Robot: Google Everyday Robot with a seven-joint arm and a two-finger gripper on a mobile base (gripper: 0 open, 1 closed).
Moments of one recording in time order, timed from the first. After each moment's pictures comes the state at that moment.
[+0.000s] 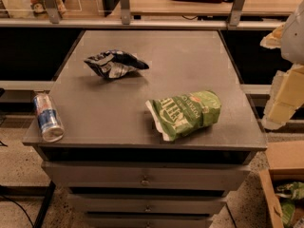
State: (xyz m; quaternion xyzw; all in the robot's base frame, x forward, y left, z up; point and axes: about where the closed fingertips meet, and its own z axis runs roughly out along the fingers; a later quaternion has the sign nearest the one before) arm 0.438 -0.217 0.976 -0.60 0.78 -0.03 0.16
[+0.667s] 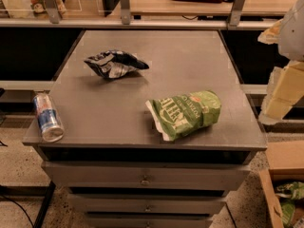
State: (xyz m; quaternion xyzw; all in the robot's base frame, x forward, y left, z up) arm 0.447 -0.212 0.979 -0.61 0.77 -0.04 0.17
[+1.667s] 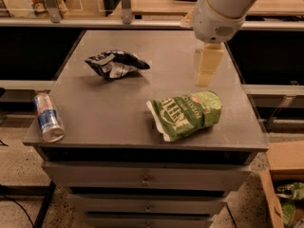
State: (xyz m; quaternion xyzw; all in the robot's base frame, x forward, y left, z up) arm 0.563 -0.102 0.955 -0.74 0.64 -0.04 0.20
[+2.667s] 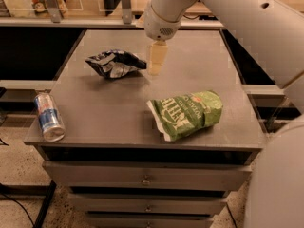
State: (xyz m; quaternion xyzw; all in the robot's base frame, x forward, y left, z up) arm 0.667 0.007 0.909 -0.77 0.59 0.00 0.24
